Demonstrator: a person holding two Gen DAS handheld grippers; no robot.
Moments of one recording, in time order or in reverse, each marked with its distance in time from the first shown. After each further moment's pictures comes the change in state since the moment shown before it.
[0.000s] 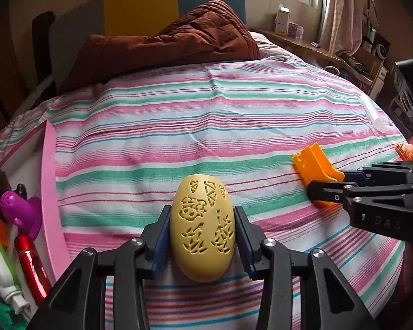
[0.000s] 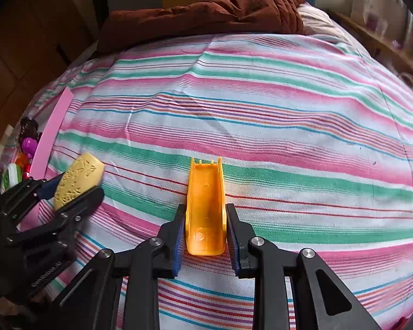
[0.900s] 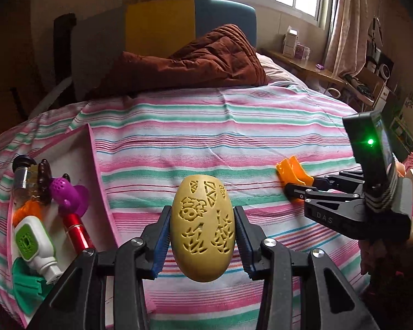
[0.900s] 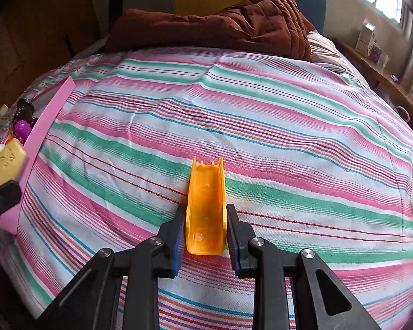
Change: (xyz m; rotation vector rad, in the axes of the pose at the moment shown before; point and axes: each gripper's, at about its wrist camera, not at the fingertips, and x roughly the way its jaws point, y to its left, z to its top) left arm -0.075 0.019 -0.012 -0.064 -0.082 0.008; right arm 0.002 0.017 0.002 -0.102 -0.077 -0.085
